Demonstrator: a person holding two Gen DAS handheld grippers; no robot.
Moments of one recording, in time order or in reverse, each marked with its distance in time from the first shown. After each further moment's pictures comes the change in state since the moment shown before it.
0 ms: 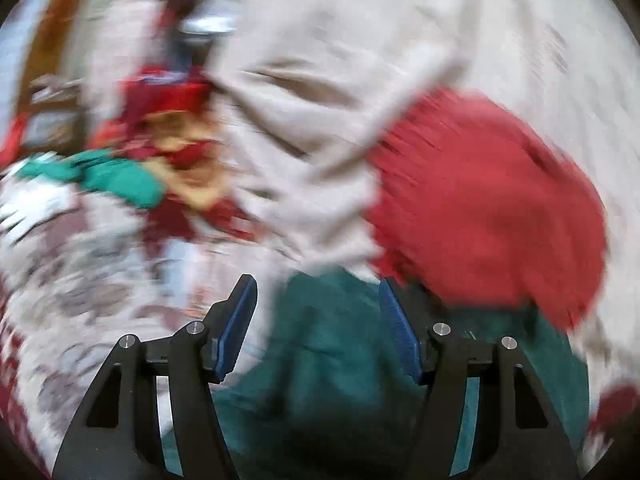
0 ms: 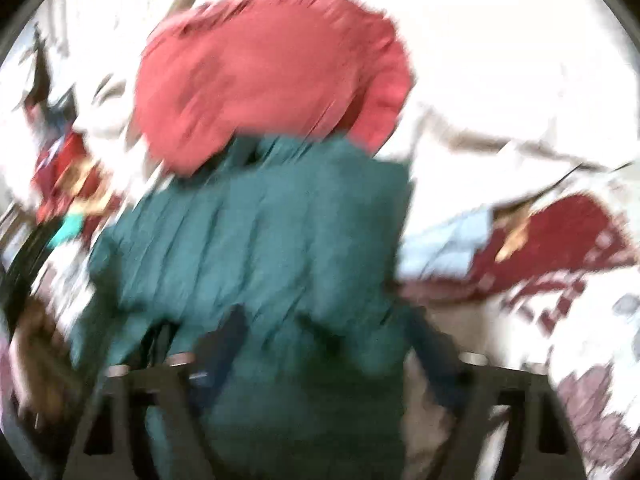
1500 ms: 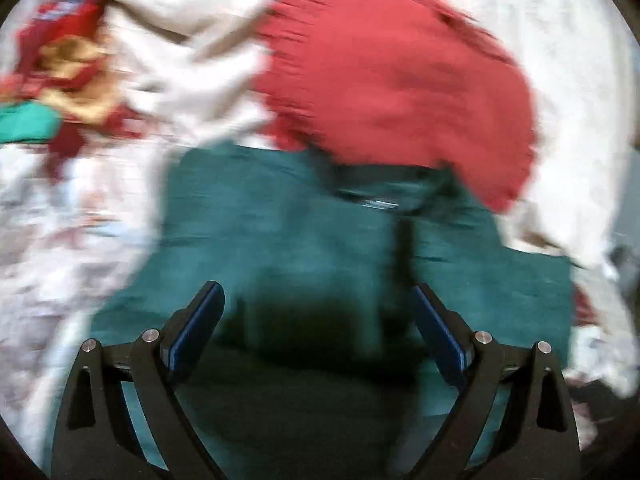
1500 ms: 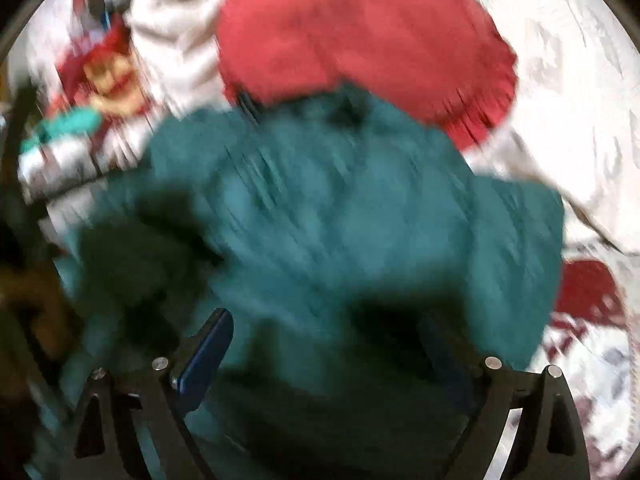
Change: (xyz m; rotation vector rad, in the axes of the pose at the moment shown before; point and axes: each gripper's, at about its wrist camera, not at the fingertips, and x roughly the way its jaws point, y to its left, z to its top) left arm 0.008 -0.051 -0.031 0.068 0.387 -0.329; right arm 0.006 0.109 -0.066 -0.335 0.218 -0.072
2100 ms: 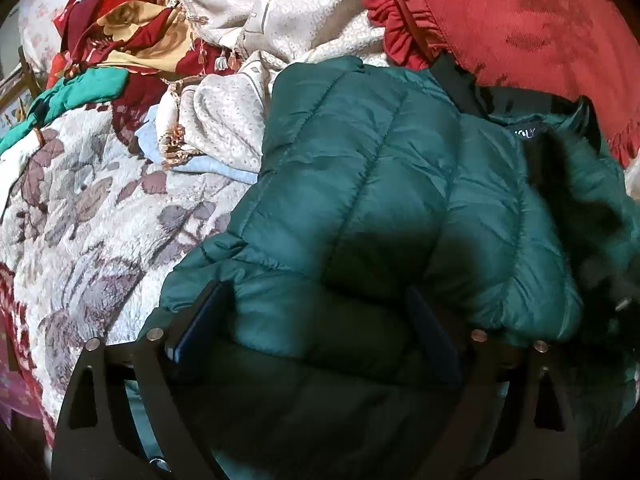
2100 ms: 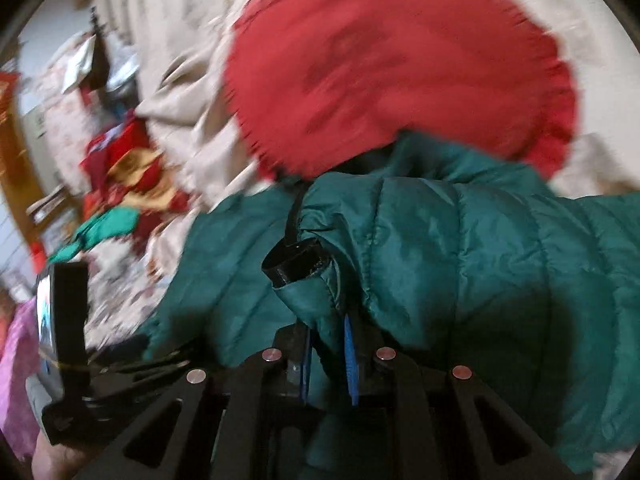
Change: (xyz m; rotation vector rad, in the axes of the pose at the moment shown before) left arm 0.027 0.058 -0.020 -0.022 0.189 0.441; right arm 0.049 0.025 0.077 0.170 -0.230 0.372
